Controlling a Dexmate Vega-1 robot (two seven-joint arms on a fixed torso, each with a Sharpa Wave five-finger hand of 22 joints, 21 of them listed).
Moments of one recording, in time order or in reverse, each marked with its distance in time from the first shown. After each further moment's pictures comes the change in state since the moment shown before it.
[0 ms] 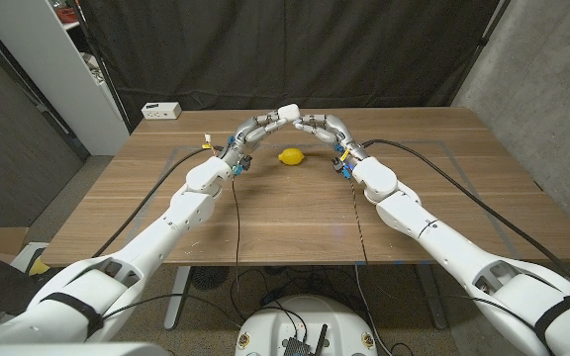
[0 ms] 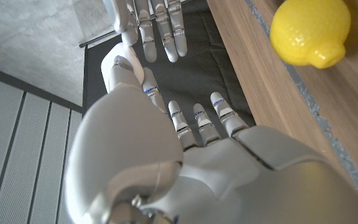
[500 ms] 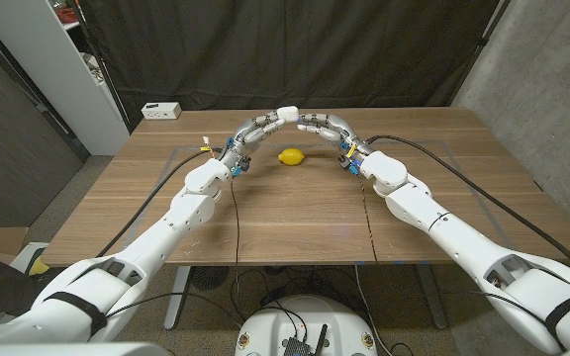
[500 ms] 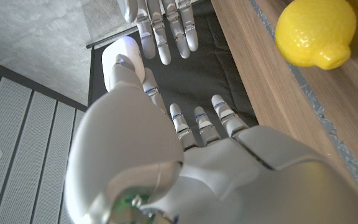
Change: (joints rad) left arm 0.000 0.021 -0.003 -0.009 -0.011 -0.012 -0.035; left_hand 0.005 -0.005 0.018 -0.002 -0.010 -0.004 -0.004 0.000 0.000 -0.042 0.015 -0.020 0.000 -0.053 -0.001 -0.020 0.005 -0.041 -0.003 -0.012 0.002; right arm 0.024 -0.060 0.008 -0.035 0.080 -0.087 0.130; right_hand -0.046 -0.019 -0.041 0.016 0.021 -0.209 0.012 -0.111 -0.046 -0.181 0.037 -0.070 0.013 -0.154 0.005 -0.061 0.003 -0.045 0.034 -0.005 0.001
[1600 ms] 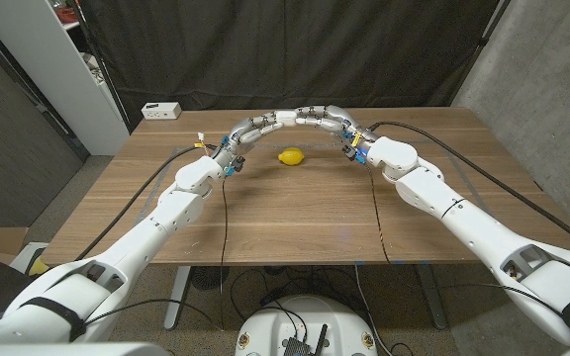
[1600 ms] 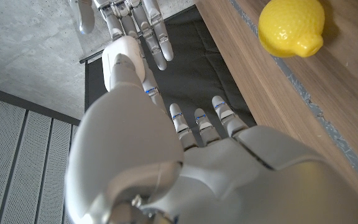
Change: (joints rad) left arm 0.022 0.076 0.006 -0.086 0.044 0.049 0.035; left_hand 0.000 0.000 0.008 0.003 -0.020 -0.003 0.000 0.000 0.000 -0.016 0.006 -0.010 0.000 -0.017 -0.004 -0.007 -0.003 -0.010 0.000 -0.008 -0.005; right arm 0.025 -0.067 0.001 -0.117 0.044 -0.101 0.079; right_hand -0.047 -0.037 -0.032 0.001 0.015 -0.035 0.028 0.000 -0.018 -0.053 0.018 -0.015 0.010 -0.044 -0.001 -0.031 -0.008 -0.039 0.036 0.000 0.000
